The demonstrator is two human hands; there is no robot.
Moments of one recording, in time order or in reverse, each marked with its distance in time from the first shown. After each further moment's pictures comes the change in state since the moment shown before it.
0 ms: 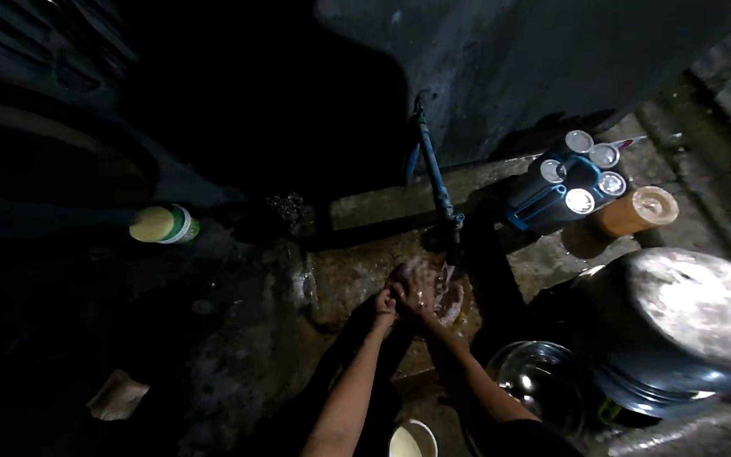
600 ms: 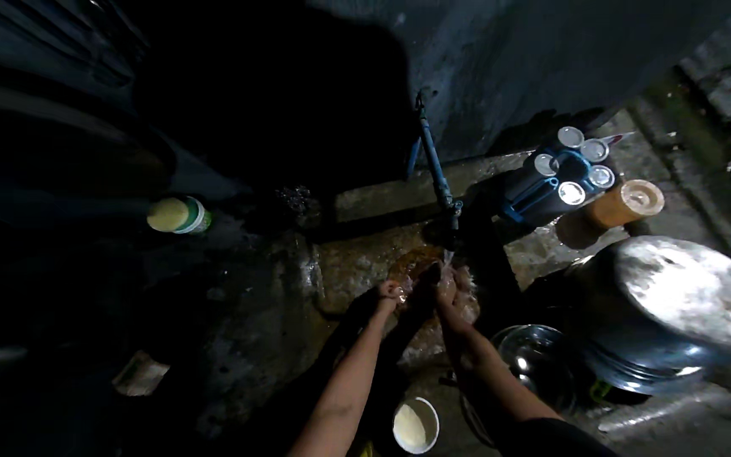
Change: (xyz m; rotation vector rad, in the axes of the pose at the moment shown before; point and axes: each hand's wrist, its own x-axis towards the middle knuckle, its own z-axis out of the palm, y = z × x) left_hand -0.014 0.020 -0.012 0.010 -0.049 -0.063; right_hand -0.031 0.012 -0.052 0.309 0.086 0.443
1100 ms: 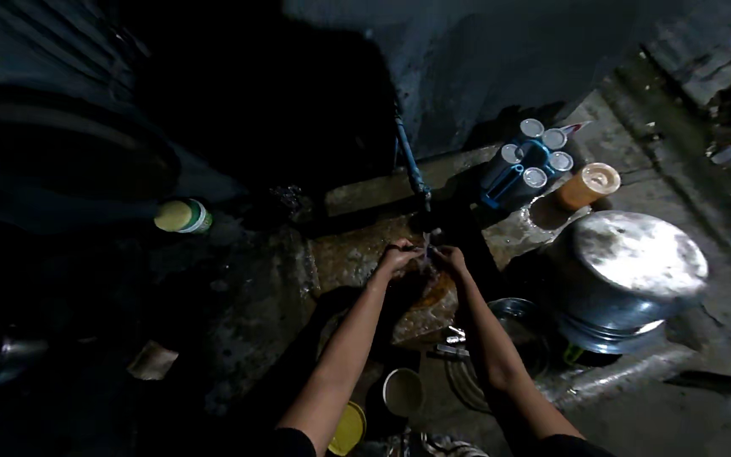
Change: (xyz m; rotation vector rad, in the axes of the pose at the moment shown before) left_hand -0.031 0.107 -0.011 -0.150 -0.168 0.283; right_hand 0.008 0.009 -0.089 0.398 -0.193 -0.012
